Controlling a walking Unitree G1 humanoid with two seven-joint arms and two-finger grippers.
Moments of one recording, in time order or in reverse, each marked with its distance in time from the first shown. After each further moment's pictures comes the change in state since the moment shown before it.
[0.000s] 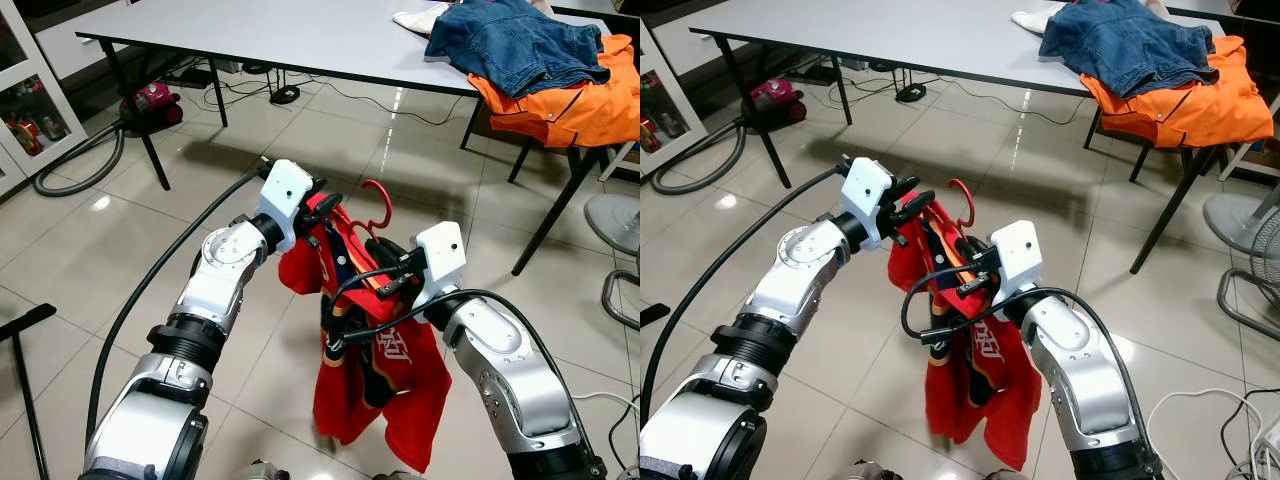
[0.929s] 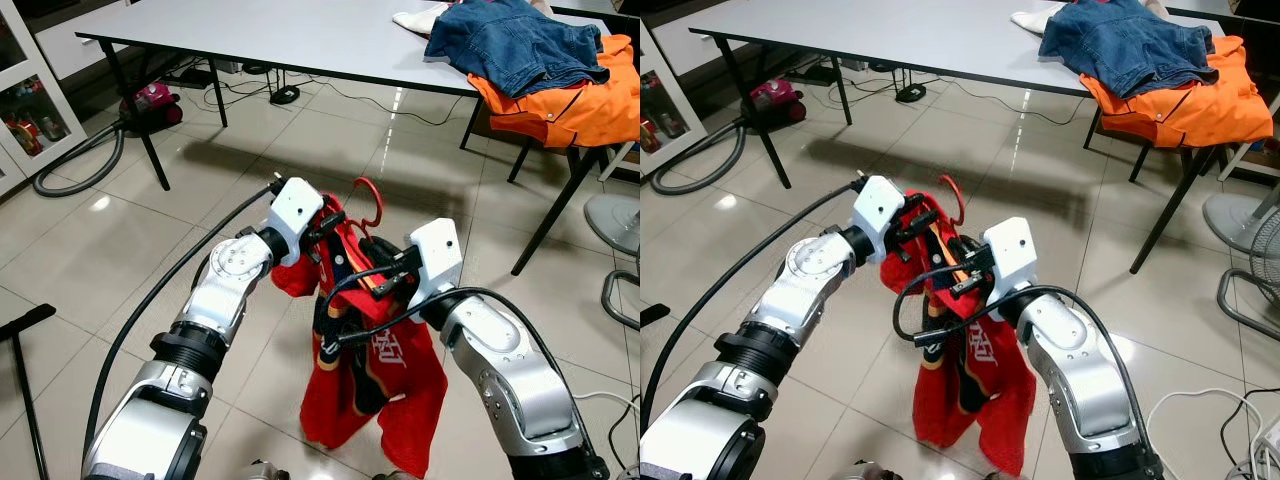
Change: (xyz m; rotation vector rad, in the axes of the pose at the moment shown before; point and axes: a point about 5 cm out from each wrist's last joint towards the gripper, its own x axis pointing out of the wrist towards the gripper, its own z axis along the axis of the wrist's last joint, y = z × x) left arm -0.001 -0.011 -0.014 0.071 0.089 -0.027; right arm 0.001 0.010 0.007 0.008 0.005 0.029
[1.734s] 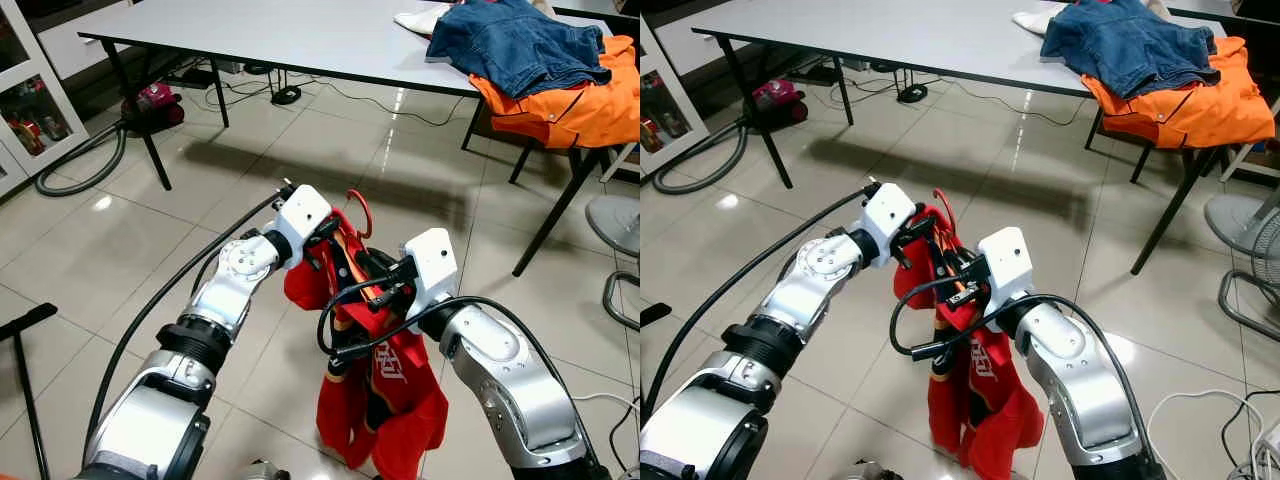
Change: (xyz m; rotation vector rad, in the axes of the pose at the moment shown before) left arm 0.008 -0.003 -0.011 0.050 0.108 0.006; right arm -0.005 0.006 -0.006 0.002 0.042 0.027
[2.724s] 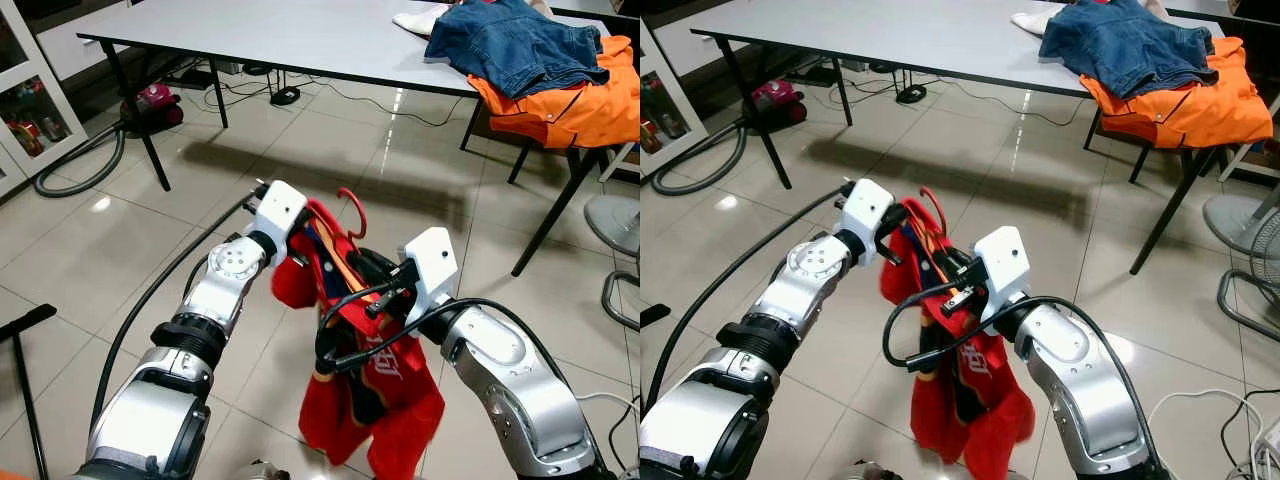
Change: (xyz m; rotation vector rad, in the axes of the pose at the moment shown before) left arm -0.007 0.021 -0.016 -0.136 0.042 0.194; right arm -0.006 0.010 0.012 -0.003 -0.053 0.087
